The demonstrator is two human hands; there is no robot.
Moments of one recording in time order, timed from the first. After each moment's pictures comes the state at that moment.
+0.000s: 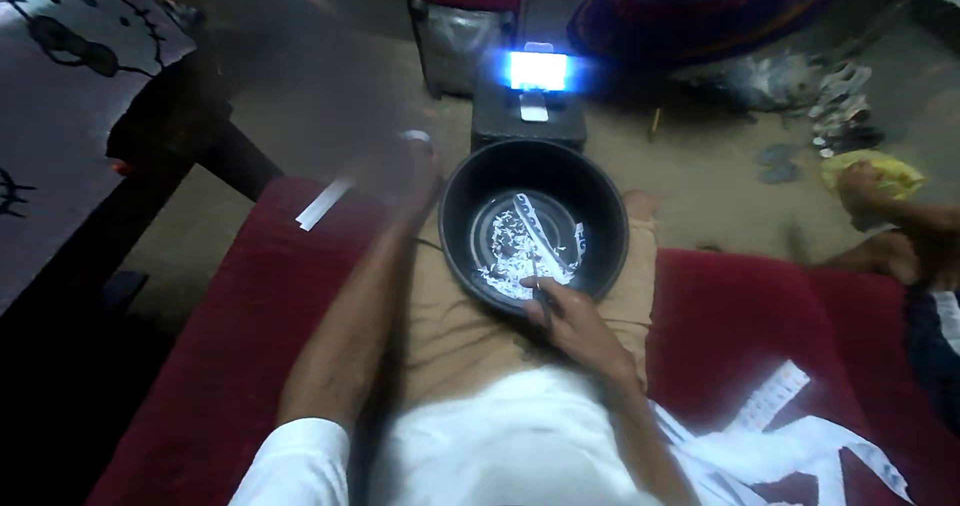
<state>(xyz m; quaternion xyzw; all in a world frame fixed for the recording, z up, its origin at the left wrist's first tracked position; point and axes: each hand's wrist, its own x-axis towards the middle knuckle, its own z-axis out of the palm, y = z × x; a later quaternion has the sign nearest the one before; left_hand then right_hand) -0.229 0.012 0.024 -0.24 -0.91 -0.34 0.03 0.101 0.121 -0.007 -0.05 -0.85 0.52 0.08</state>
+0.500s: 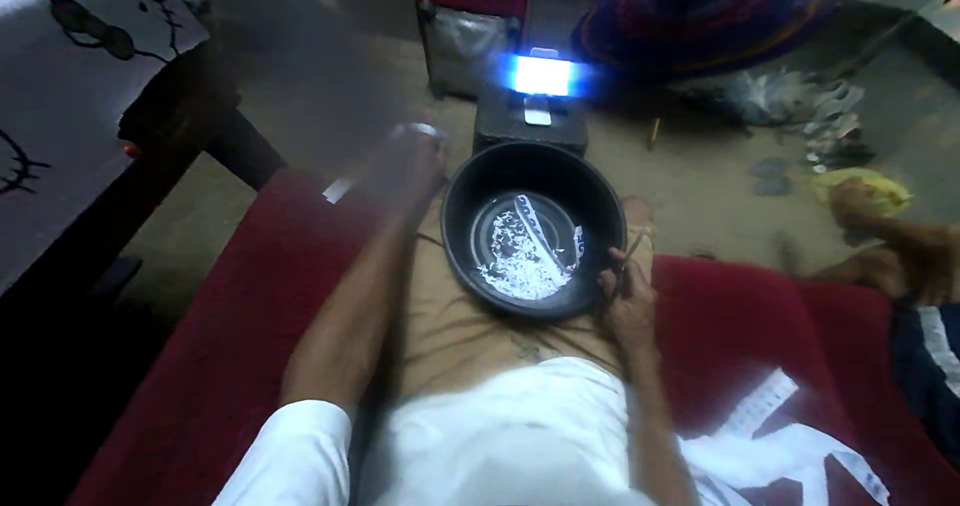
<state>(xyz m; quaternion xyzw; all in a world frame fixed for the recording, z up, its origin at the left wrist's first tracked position) -0.266 0.012 -0.006 -0.31 -0.89 -0.33 0.09 0.122 0.197 -0.059 -0.16 -0.84 0.34 0.39</state>
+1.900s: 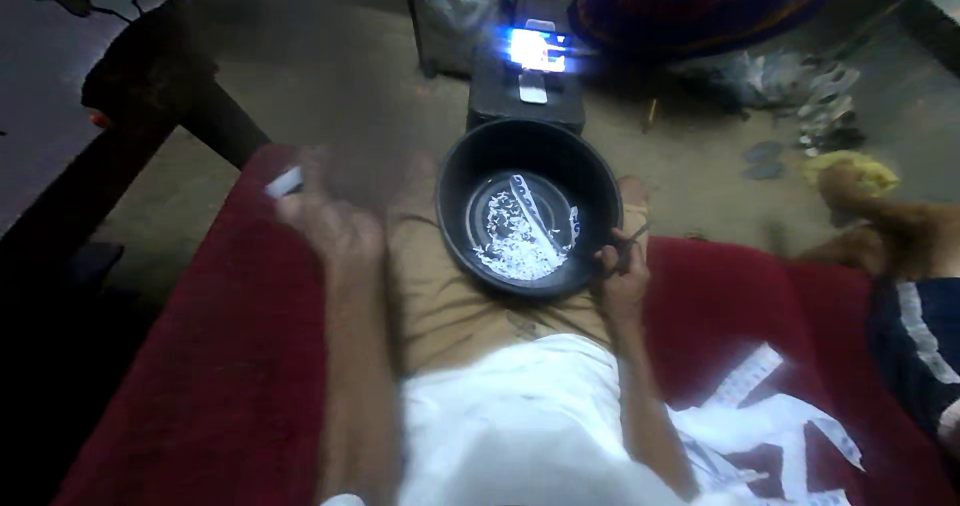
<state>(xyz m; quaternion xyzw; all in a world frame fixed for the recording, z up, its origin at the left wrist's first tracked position) -0.124 -0.083 0.045 -0.01 -0.43 -0.89 0.12 0.117 0.192 -0.071 -0.22 -0.79 0.39 0.42</state>
